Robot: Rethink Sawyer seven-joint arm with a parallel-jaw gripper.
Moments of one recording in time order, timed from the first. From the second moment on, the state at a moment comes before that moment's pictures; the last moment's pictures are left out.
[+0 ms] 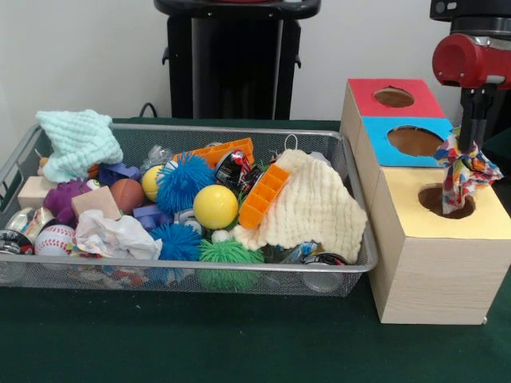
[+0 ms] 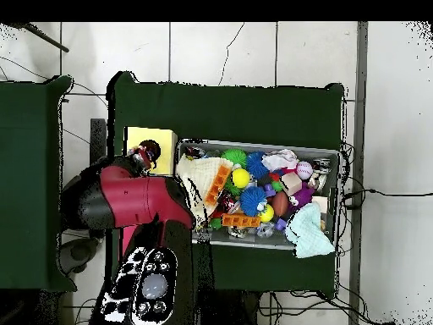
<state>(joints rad) 0.21 -0.68 -0.15 1.57 0.04 0.29 1.32</state>
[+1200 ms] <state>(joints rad) 0.17 -0.68 -0.15 1.57 0.05 0.29 1.32</state>
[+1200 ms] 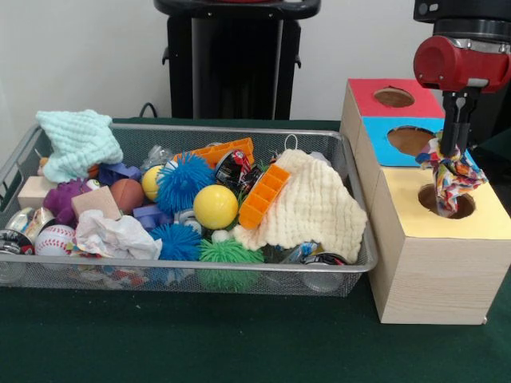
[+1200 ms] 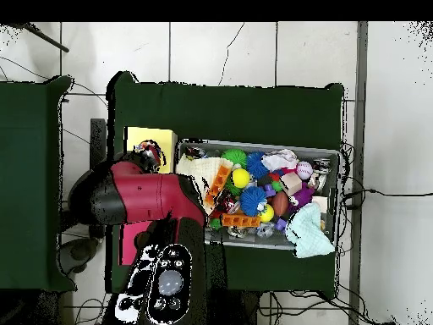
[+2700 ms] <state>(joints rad) 0.15 -0.69 -0.13 1.57 0.05 0.30 1.32</state>
